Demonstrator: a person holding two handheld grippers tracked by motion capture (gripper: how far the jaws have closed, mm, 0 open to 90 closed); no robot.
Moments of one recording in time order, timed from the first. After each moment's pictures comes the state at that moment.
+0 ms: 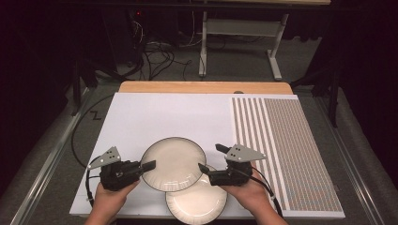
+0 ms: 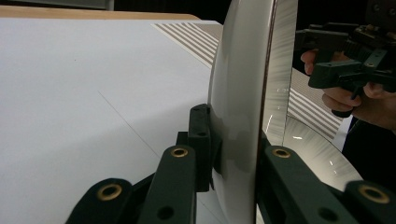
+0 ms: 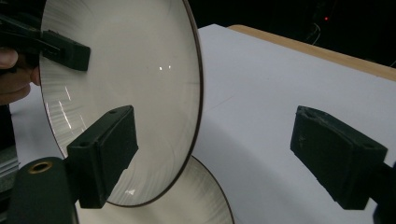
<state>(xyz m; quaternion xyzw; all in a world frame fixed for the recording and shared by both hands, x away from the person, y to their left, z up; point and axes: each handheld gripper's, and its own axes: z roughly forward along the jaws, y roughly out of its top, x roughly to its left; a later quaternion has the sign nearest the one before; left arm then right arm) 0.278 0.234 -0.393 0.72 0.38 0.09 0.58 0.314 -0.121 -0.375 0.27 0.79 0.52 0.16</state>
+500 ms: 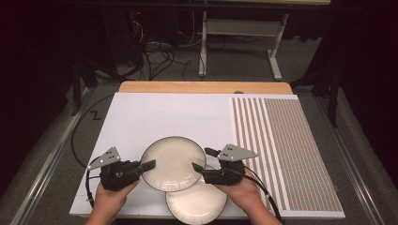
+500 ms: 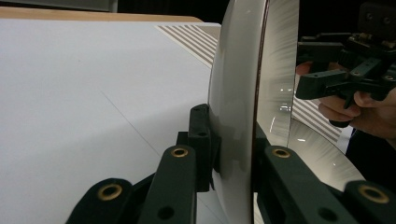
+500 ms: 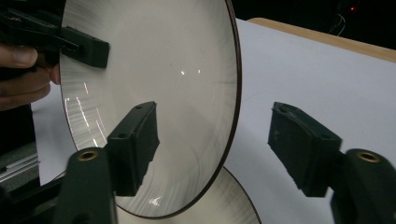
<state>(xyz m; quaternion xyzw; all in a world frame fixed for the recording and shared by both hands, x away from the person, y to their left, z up) 0.277 0.235 -0.395 0.71 0.39 0.09 0.58 0.318 -0.106 -0.382 0.26 0.80 0.53 0.13</state>
